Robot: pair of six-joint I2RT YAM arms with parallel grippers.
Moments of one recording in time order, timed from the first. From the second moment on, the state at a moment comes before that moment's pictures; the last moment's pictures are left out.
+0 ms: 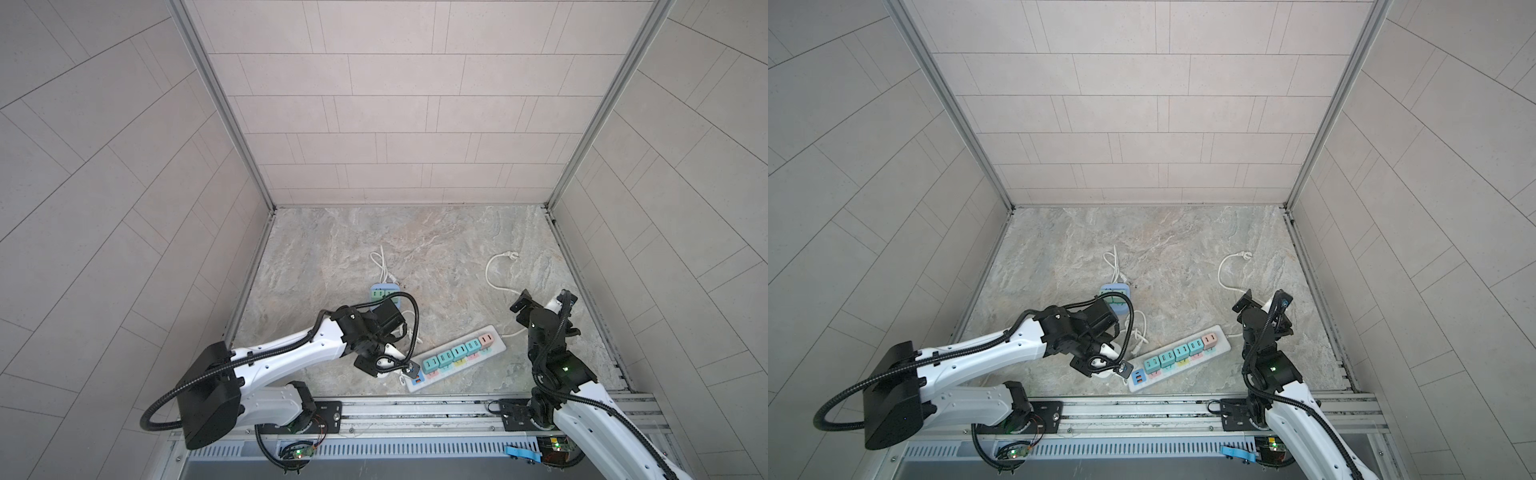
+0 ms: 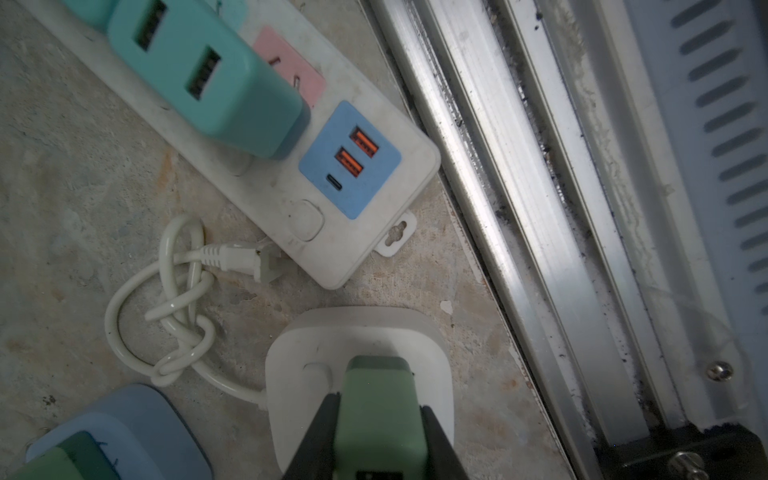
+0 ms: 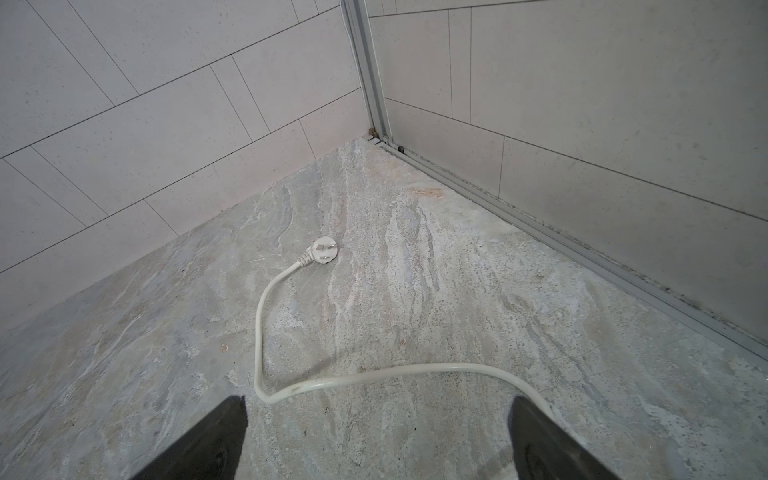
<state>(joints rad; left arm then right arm) -0.97 1.26 0.81 -0.87 0.18 1.08 0.28 0.50 0.19 -0.11 0.70 0.58</state>
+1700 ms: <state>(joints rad) -0.94 1.24 0.76 -0.84 0.12 1.10 0.28 0.50 0.19 -0.11 0.70 0.58</state>
